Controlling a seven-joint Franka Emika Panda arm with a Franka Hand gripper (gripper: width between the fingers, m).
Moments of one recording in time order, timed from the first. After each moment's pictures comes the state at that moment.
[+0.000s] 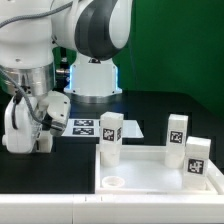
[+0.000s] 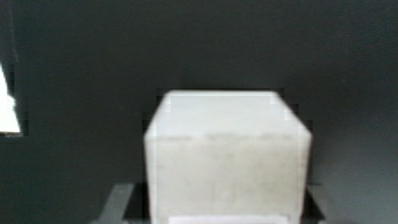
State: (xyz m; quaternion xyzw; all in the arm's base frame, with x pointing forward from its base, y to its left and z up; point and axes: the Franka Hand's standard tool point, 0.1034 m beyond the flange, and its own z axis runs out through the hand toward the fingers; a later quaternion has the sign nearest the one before) arm 0.443 -0.138 0.007 0.67 -0.74 -0.08 0.07
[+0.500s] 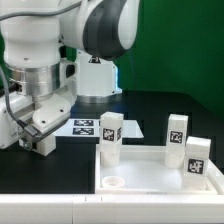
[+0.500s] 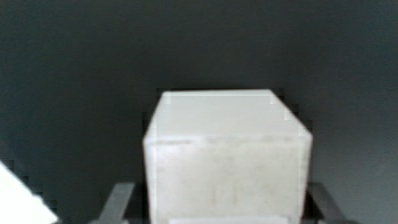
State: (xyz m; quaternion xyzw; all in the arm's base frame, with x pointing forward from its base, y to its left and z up) arm 0.448 -0.130 0.010 0.44 -0.89 -0.03 0.10
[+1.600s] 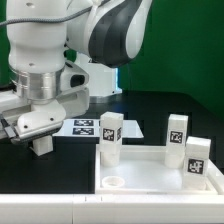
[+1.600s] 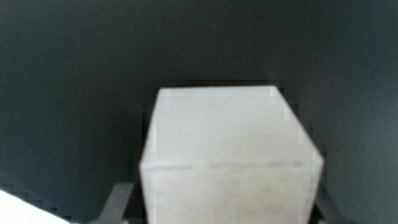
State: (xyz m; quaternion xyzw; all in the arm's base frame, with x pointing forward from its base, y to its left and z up) arm 0.440 -0.133 0.008 0.31 -0.94 -0.01 0.14
